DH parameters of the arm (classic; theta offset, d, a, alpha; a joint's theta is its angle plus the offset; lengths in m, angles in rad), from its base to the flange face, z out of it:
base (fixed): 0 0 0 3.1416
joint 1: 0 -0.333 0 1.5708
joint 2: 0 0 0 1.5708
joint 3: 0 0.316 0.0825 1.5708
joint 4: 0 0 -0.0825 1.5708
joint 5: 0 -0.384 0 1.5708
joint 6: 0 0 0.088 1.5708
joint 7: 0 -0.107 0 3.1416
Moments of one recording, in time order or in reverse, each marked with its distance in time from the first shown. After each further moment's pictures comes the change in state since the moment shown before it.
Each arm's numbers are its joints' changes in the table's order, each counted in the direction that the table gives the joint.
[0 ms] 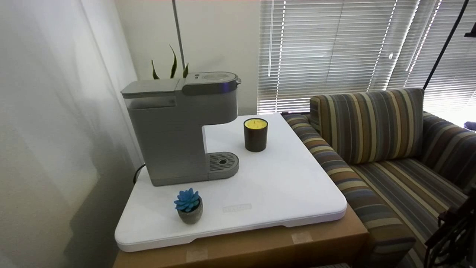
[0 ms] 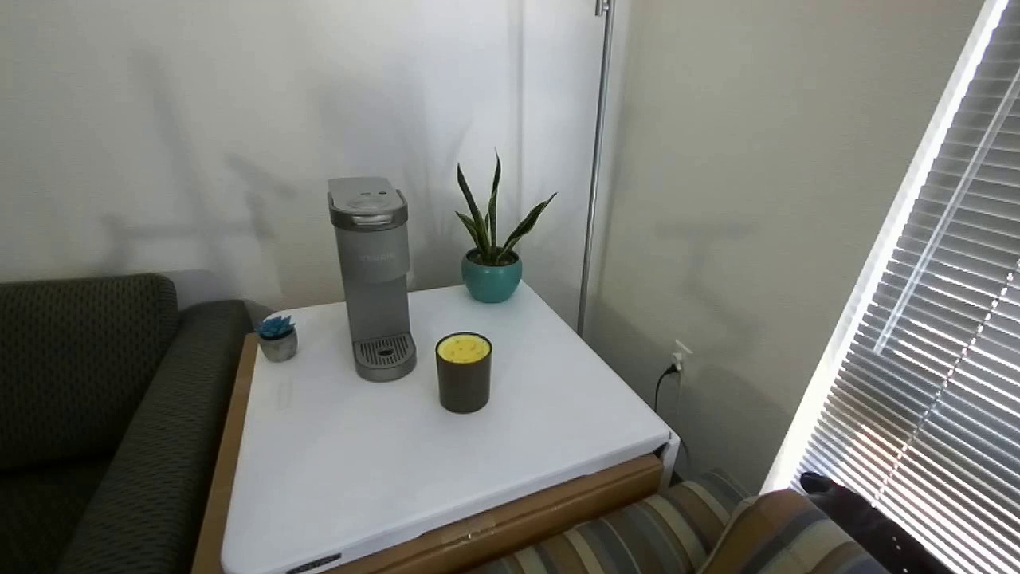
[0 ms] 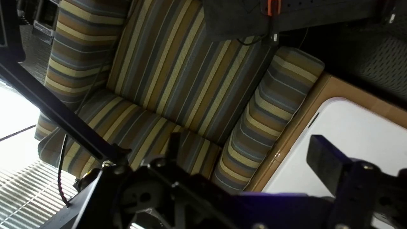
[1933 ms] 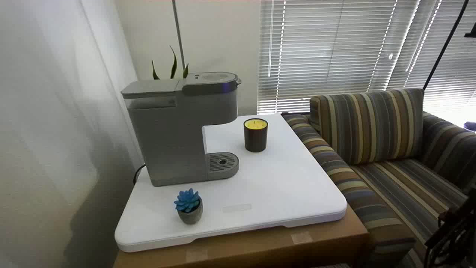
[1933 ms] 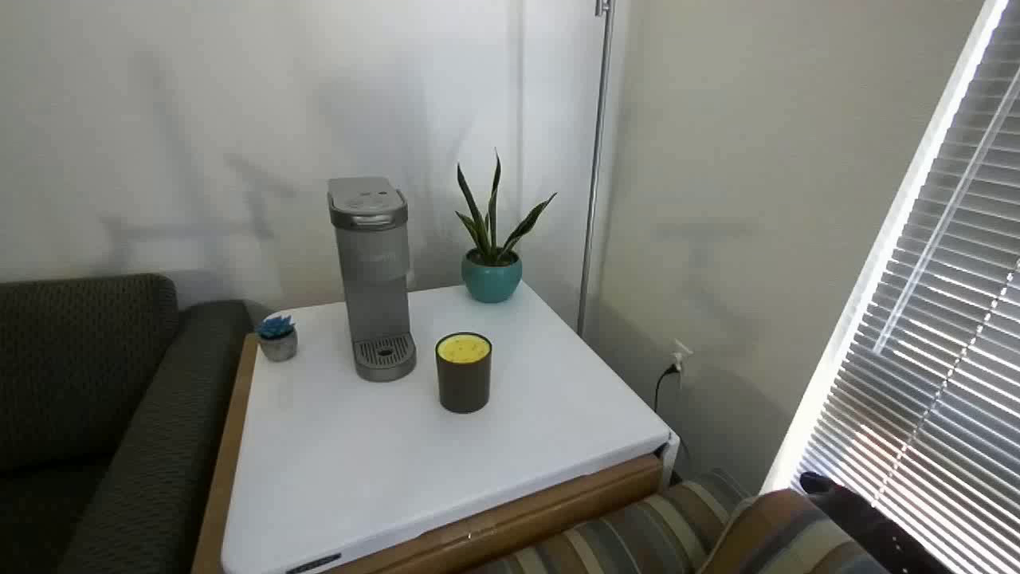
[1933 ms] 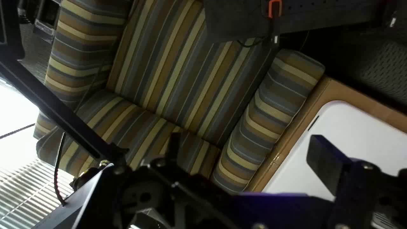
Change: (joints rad) arm 0.003 0.004 0.009 -0.004 0.001 0.000 0.012
